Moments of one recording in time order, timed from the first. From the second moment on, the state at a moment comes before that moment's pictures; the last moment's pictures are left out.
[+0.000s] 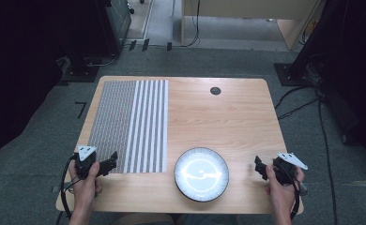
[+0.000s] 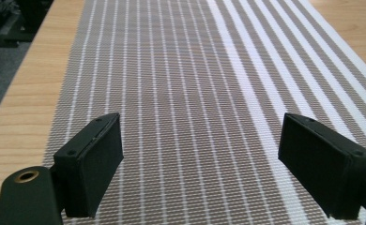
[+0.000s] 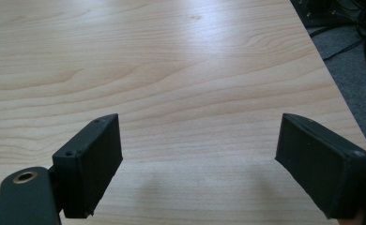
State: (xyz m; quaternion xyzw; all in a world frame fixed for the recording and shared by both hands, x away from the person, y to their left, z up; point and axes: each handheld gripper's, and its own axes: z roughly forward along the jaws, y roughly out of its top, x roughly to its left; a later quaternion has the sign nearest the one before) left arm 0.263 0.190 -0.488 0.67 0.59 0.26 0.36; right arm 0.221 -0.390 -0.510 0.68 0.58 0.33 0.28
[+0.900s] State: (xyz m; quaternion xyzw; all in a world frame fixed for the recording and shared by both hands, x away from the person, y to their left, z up) left arm 0.257 0.114 -0.488 0.71 0.54 0.22 0.39; right arm 0.217 -0.347 -0.486 0.65 0.60 0.38 0.26
